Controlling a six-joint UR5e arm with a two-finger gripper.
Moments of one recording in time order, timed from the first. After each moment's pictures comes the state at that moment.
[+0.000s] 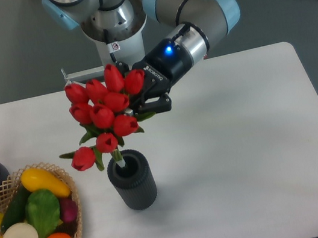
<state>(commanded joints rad) 2.68 -1.70 -1.85 -0.94 -0.04 1.31</state>
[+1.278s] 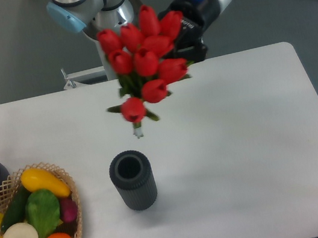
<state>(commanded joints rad) 2.88 -1.63 -1.80 -0.94 -0.02 1.14</state>
